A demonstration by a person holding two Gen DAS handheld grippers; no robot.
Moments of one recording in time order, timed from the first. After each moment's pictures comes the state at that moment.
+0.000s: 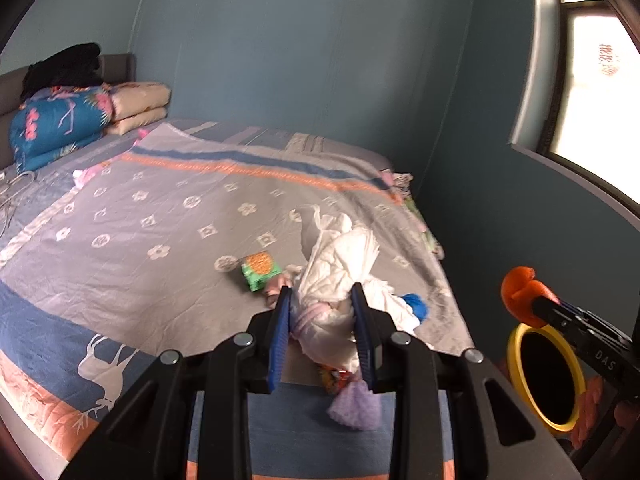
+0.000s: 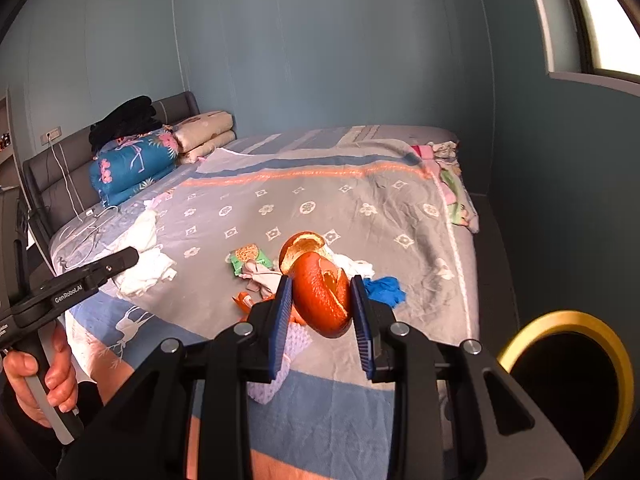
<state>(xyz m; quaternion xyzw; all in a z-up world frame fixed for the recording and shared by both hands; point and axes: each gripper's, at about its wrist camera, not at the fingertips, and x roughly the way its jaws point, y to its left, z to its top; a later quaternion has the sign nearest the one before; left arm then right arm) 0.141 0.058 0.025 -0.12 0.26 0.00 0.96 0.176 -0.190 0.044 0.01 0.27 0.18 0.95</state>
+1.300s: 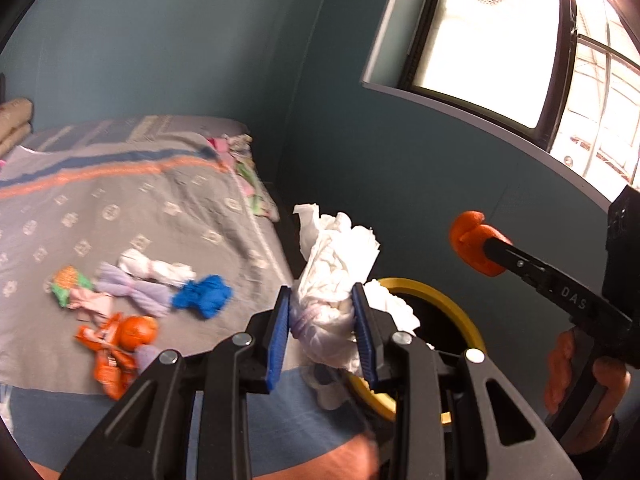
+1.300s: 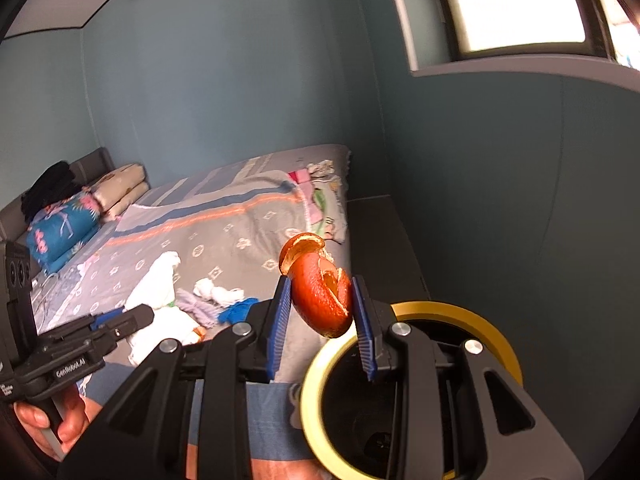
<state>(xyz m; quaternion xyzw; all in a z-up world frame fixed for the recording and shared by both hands) 0.180 -0.148 0.043 -0.08 0.31 -0.24 0.92 0.125 -0.383 0.095 0.09 0.25 0.02 0.97</state>
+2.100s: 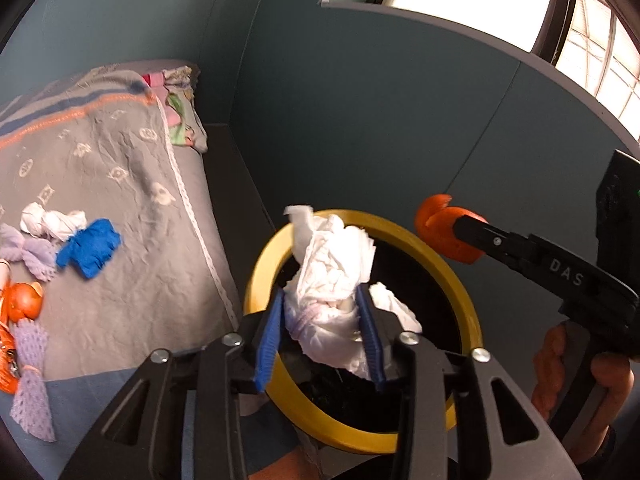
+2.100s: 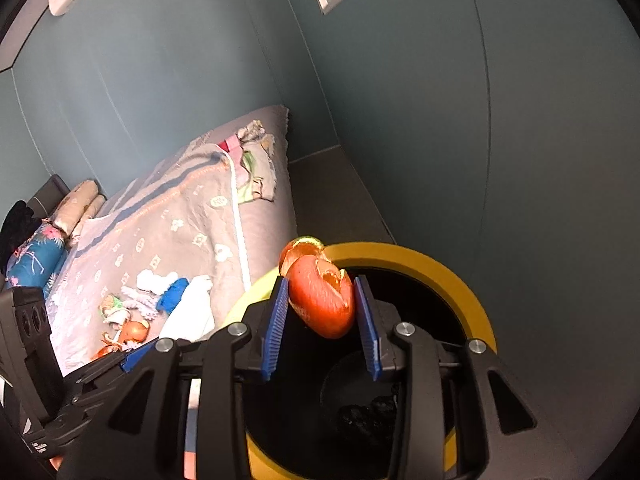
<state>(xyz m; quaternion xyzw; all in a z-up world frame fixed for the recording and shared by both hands) 0.222 -0.264 -0.047 -0.05 0.39 -0.30 0.87 0.156 -0.476 0.007 0.17 0.32 -0.06 0.93</state>
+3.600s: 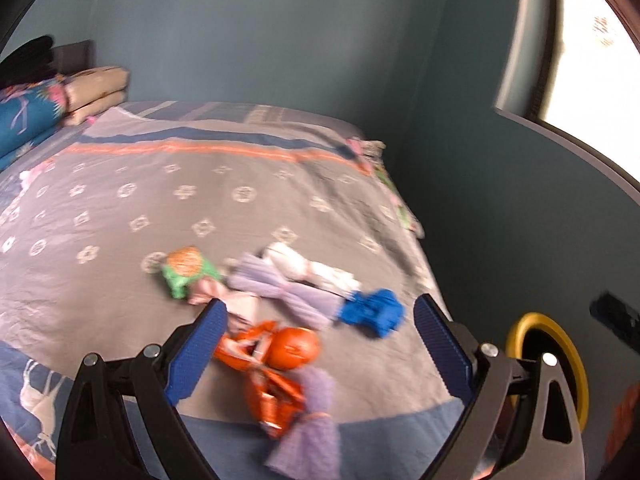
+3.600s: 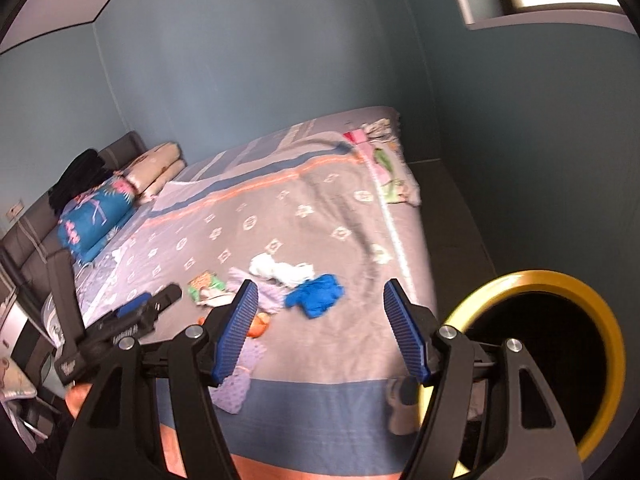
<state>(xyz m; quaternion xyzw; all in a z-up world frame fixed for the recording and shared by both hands) 0.247 0.011 -0.013 -0.11 0.31 -0.04 0.94 0.202 -0.273 0.043 0.11 0.30 0.10 0.94</state>
